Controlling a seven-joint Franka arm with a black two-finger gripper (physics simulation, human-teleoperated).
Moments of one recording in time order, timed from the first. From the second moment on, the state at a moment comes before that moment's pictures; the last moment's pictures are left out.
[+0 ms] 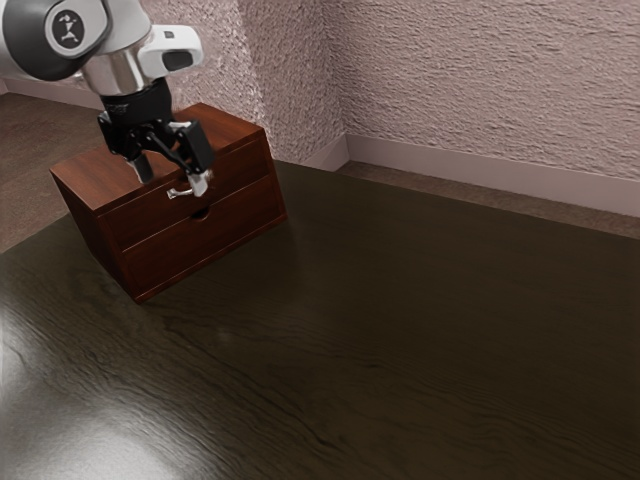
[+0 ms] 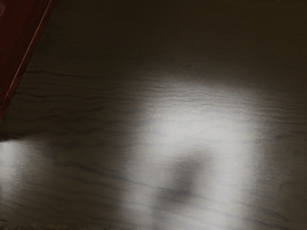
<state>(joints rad) -0.12 0.05 0.32 -1.31 0.08 1.47 0.04</state>
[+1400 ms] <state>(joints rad) -0.10 -0.13 0.22 -1.74 0.26 1.93 0.12</state>
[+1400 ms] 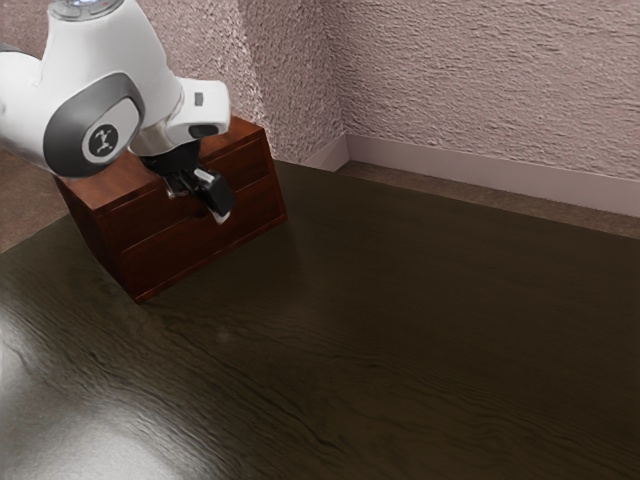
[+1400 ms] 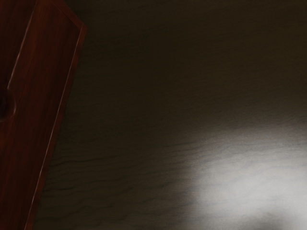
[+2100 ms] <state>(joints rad) -1.62 -0.43 1.74 -1.59 0.57 2.05 0.32</state>
